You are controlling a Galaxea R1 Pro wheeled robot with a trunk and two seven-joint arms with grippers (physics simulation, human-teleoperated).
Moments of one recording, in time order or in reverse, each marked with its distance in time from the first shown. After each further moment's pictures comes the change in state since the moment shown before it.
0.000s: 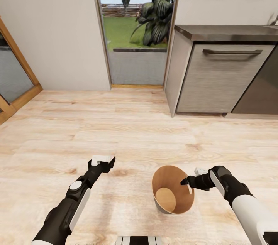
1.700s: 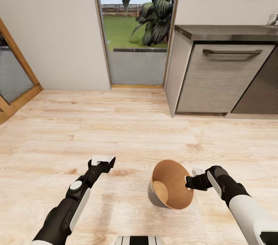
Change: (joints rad) left arm 0.000 0.000 -0.001 -0.003 -0.003 0.000 -0.001; right arm 0.000 0.021 0.003 0.002 0.026 -0.006 0.001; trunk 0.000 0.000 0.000
